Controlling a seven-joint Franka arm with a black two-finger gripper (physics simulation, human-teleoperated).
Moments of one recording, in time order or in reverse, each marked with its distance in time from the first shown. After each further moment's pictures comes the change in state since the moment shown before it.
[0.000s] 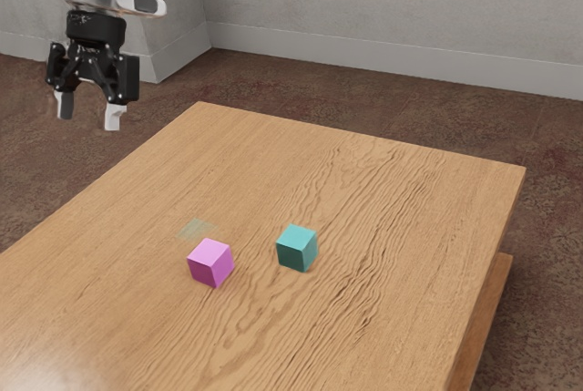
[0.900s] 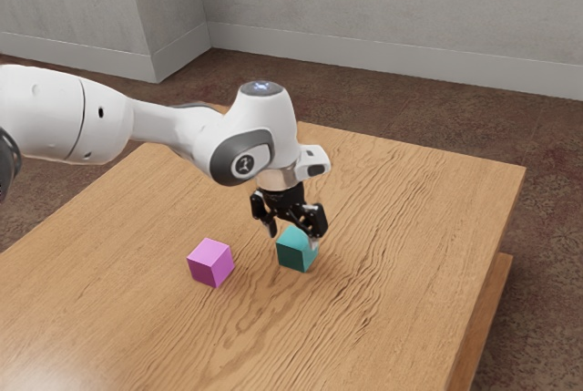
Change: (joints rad) arm -0.033 0.440 -0.237 -0.437 0.233 1.362 -0.345
